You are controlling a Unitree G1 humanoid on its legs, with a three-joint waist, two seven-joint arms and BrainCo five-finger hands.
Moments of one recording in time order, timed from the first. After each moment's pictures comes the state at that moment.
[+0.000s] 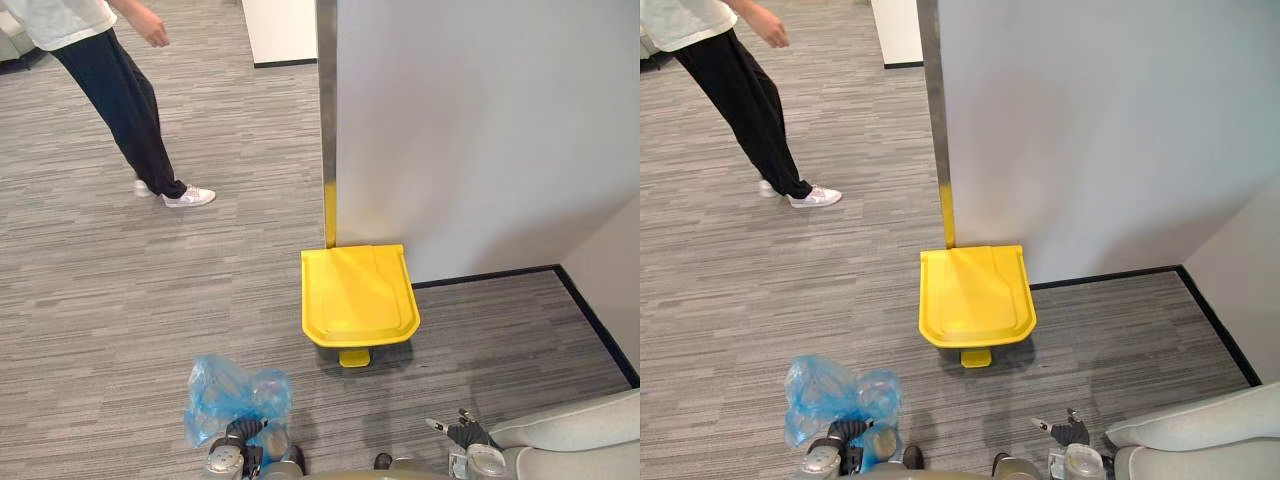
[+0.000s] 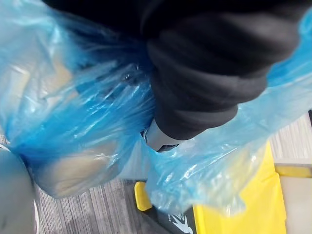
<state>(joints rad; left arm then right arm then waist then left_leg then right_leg) 0.07 0.12 -0.03 0.97 0.01 -0.14 0.07 0.04 -0.10 -0.22 1.01 -0.06 -0.07 -0.13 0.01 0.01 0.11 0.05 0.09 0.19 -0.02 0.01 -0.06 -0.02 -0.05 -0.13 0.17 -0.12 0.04</state>
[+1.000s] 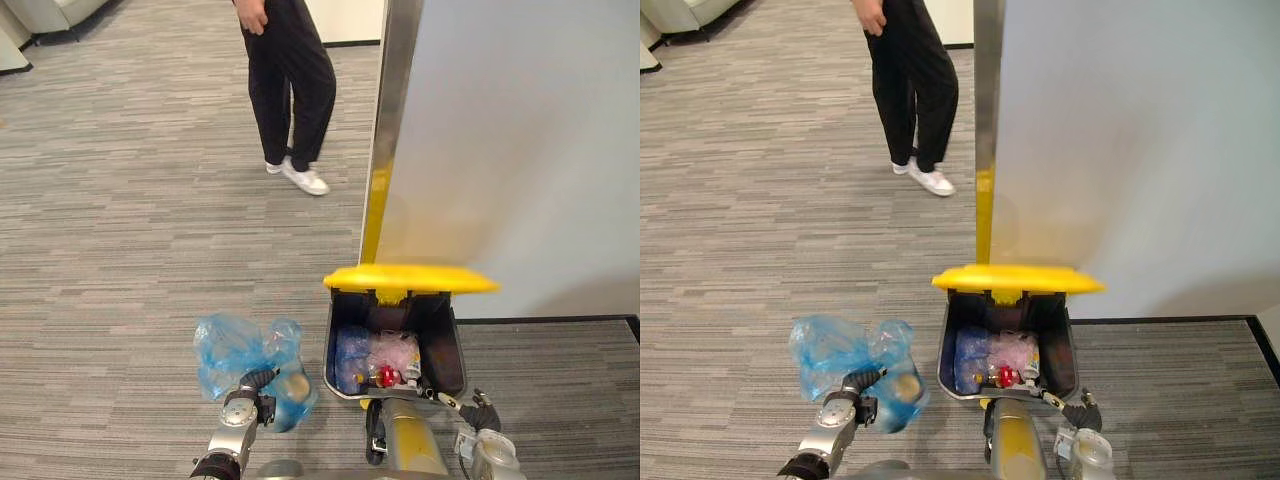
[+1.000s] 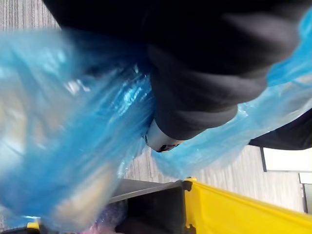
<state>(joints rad) -0.06 0.06 0.01 0.85 0.02 -0.14 0.07 0.07 -0.03 -0.36 0.81 0.00 -0.06 -0.13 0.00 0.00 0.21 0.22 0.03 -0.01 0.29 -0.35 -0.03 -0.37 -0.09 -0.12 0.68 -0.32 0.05</state>
